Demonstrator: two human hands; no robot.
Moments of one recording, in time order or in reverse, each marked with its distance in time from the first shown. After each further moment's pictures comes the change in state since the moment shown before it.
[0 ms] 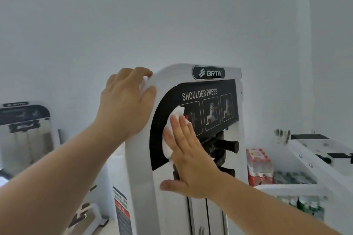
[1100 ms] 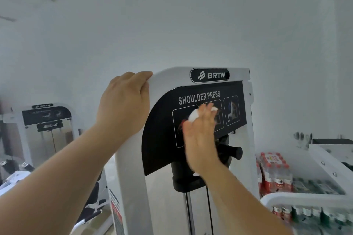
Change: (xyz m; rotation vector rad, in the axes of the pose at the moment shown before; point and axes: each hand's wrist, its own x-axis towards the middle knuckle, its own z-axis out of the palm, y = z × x) left_hand 0.010 0.010 0.016 0.202 0.083 0.065; right_hand 0.033 0.028 -0.007 0.371 0.178 0.702
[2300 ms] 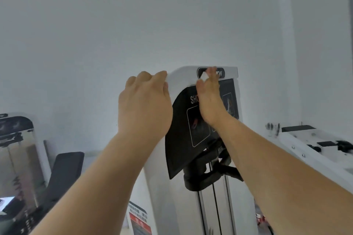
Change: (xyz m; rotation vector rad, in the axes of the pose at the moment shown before) left_hand -0.001 -0.004 -0.001 -0.110 0.014 0.052; right_hand 0.090 -0.024 -0.026 0.195 0.121 0.058
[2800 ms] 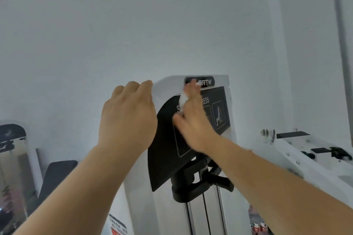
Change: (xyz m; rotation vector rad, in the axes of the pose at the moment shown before) left_hand 0.000 0.003 0.003 0.179 0.001 0.097; right_hand -0.031 0.013 -0.005 -0.219 -0.165 -0.296
